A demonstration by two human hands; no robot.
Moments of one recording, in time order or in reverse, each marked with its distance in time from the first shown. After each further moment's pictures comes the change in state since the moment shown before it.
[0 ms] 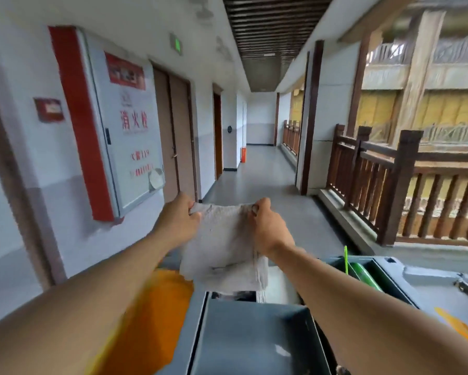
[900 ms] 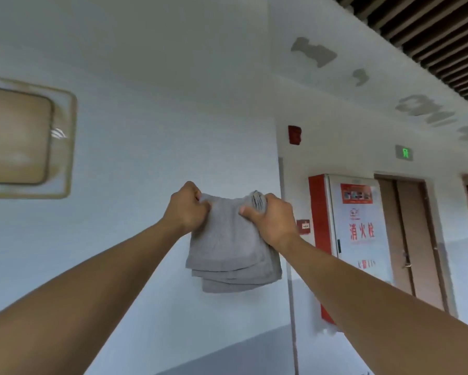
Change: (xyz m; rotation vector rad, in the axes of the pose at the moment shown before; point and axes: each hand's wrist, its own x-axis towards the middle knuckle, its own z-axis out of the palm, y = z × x) left_hand -0.223 0.117 -0.471 0.411 0.857 -0.232; right_hand -0.118 -0.438 -0.111 0.824 -0.153 -0.805
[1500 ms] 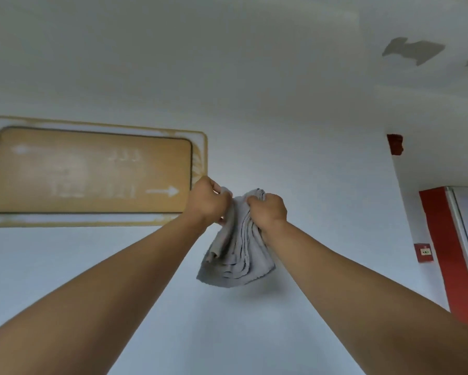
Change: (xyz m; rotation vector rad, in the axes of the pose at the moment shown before) left_hand 0.027 -0.097 -0.240 -0.083 0.214 -0.071; right_hand 0.018 -0.246 0.226 0.593 -0.118 0.194
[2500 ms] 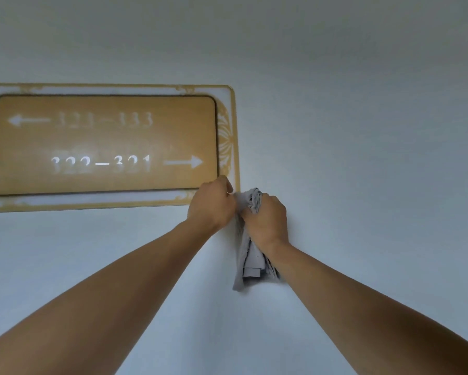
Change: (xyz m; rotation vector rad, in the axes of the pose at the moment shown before) left_hand 0.060 -0.137 -0.010 0.555 -0.018 0.129; right_hand 0.028 0.100 0.135 -0.269 -0.035 -0.312
